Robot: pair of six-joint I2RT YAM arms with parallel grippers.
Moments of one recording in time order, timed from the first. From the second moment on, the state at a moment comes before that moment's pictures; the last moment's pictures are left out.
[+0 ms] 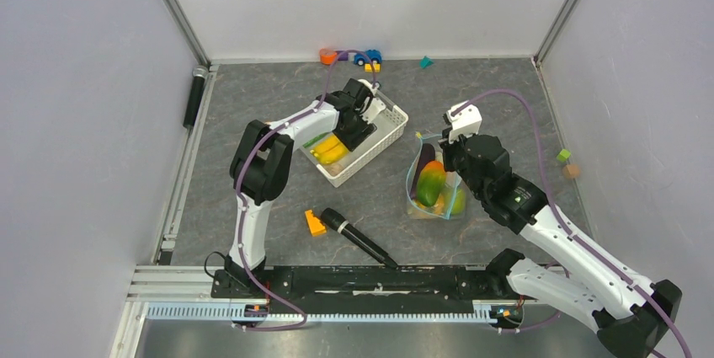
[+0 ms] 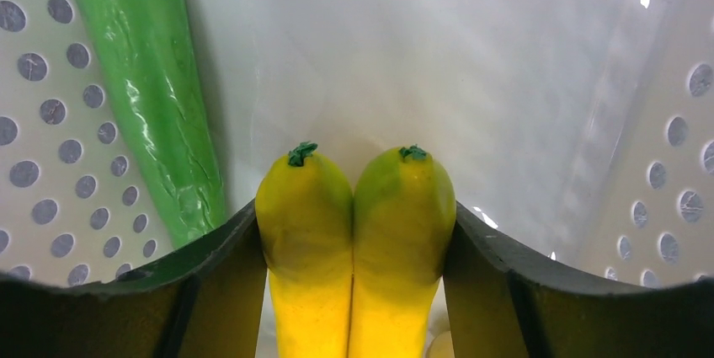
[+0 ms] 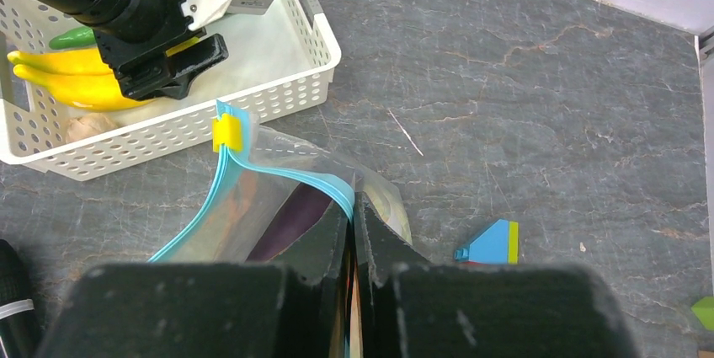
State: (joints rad) left arm -0.56 2.13 1.64 -0.63 -0.07 0.34; right arm 0.68 0.86 0.79 -0.26 0.38 0.01
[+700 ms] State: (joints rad) left arm -0.61 1.32 1.34 -0.13 0.13 -0.23; right arm 0.68 0.86 0.79 -0.26 0.37 0.01
